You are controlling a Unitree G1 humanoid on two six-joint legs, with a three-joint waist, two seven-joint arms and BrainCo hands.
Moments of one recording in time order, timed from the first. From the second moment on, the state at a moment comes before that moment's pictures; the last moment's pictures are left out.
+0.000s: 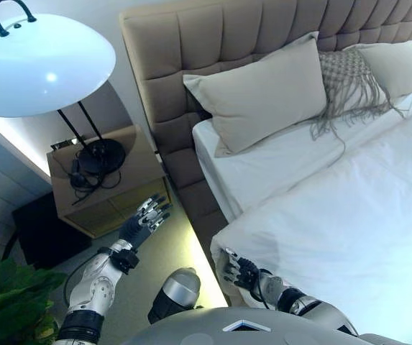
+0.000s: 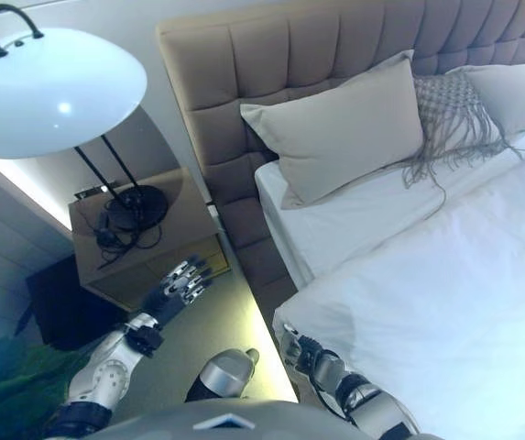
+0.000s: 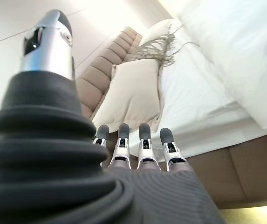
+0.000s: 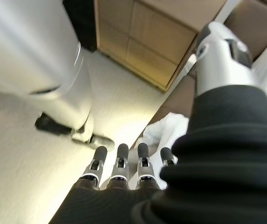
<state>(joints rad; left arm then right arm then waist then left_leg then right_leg) 0.20 0.32 -0.04 0.23 -0.74 0.12 -0.47 -0.15 -0.05 0.45 1.17 1.04 0.16 0.10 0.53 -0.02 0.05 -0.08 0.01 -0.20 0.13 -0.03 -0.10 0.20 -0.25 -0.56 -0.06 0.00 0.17</state>
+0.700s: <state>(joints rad) 0.29 0.35 -0.02 0.23 -0.65 -0.04 -0.36 0.00 -0.13 0.21 0.68 1.06 -0.12 -0.02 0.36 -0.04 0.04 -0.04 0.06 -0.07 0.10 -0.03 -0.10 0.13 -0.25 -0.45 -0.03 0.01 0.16</state>
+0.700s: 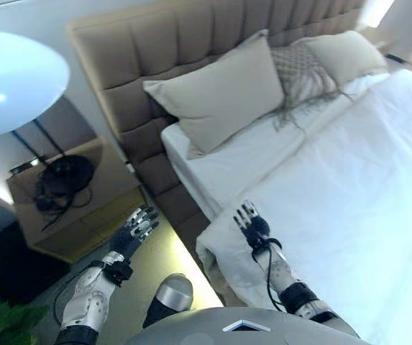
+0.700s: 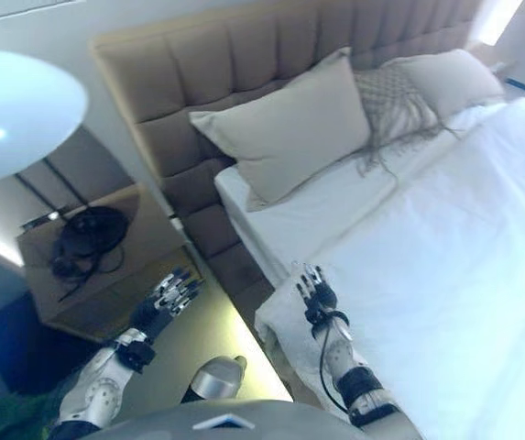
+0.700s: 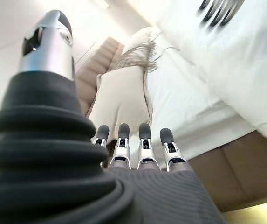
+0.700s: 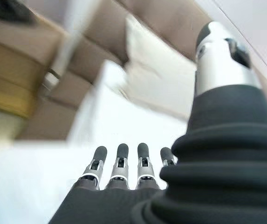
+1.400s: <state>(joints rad) -0.01 0.53 -0.33 0.22 0.09 -0.40 0.12 0.11 -0.21 -0.09 0.81 1.29 -0.14 0.26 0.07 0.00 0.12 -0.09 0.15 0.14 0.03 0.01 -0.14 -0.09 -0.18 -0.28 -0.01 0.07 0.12</state>
